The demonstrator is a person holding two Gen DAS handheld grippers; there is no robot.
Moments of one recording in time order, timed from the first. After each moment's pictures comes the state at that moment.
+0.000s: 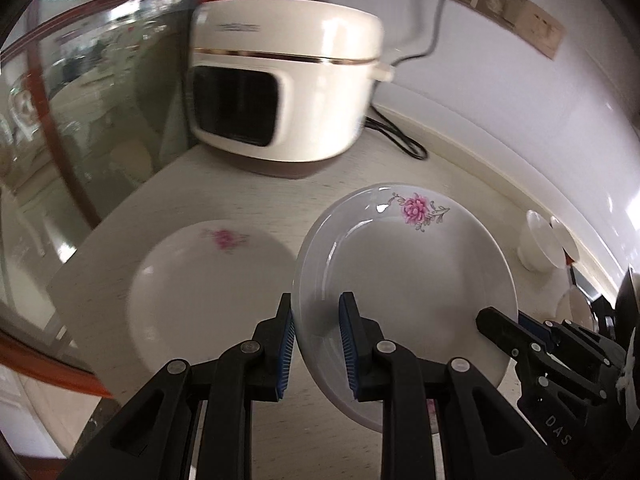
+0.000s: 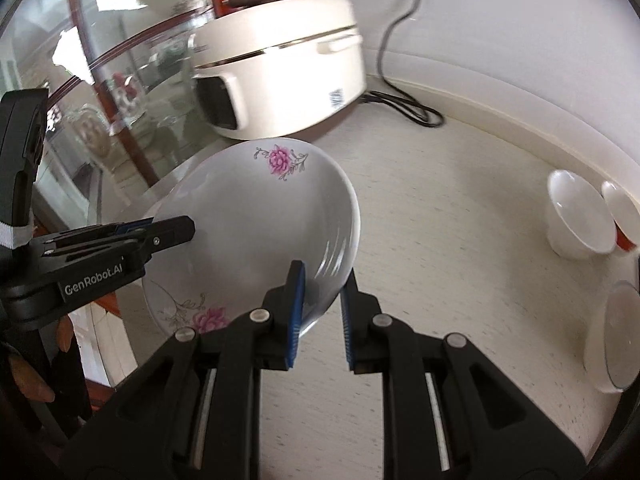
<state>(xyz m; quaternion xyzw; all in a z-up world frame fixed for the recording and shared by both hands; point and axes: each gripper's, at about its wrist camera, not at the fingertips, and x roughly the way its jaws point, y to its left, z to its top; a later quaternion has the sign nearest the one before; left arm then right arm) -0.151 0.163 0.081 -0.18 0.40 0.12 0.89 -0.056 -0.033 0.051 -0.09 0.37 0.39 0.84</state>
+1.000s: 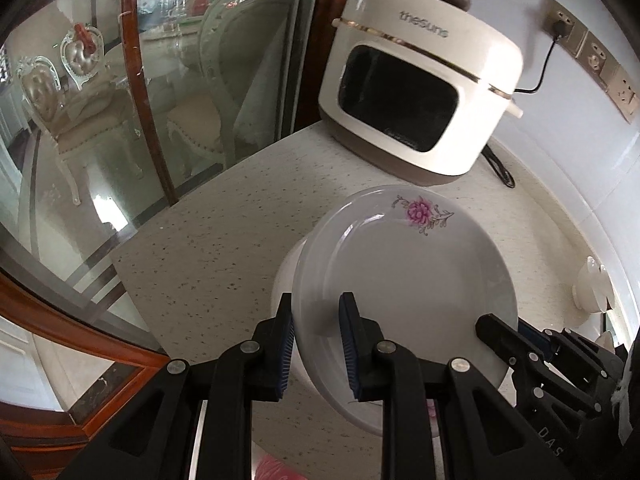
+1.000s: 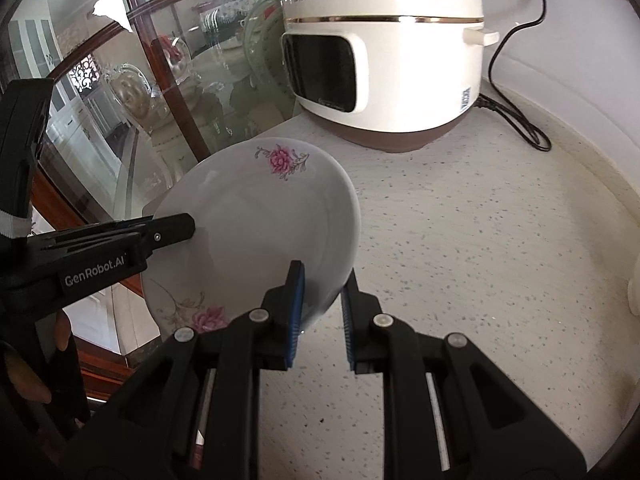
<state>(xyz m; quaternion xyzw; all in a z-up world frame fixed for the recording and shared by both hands) -0.184 0.264 0.054 -0.24 0.42 0.19 0.85 -0.080 0.078 0.038 -0.13 0.39 0.46 0.79</state>
